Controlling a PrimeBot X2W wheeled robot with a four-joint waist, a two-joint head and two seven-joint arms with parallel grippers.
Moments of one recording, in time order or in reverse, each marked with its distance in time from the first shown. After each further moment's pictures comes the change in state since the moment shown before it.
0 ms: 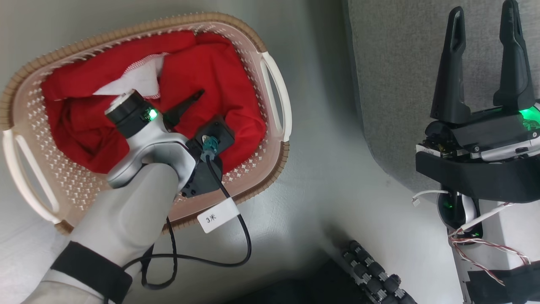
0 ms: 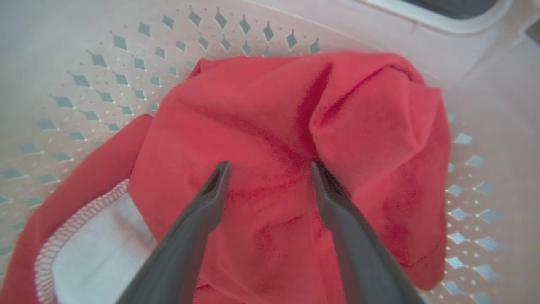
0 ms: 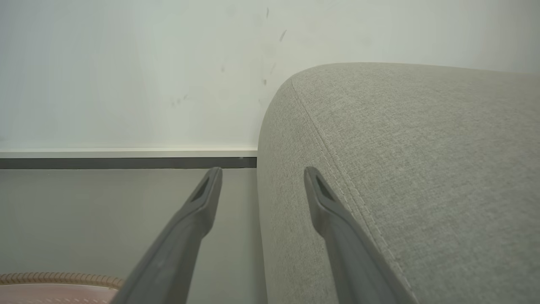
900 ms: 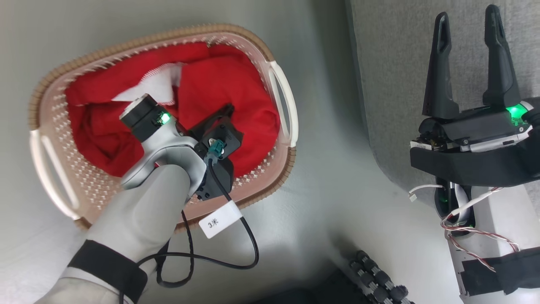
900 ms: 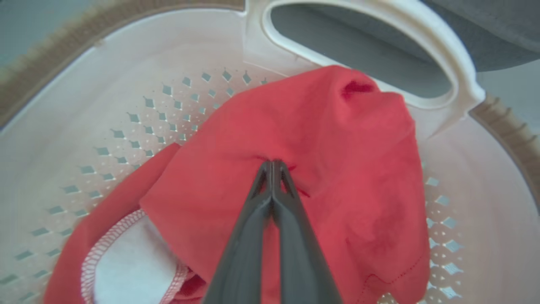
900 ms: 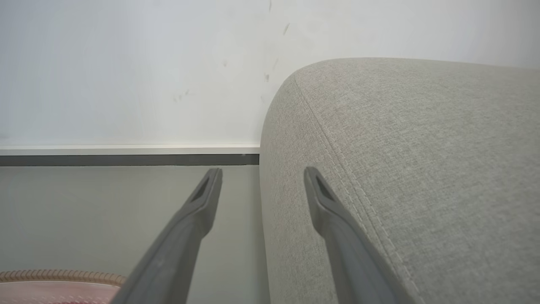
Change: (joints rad) left arm -0.028 -0.063 -0.001 0.116 -0.058 -0.001 -0.130; right arm -0.026 0.011 -0.018 0.113 -0.025 0.027 0.000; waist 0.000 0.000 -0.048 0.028
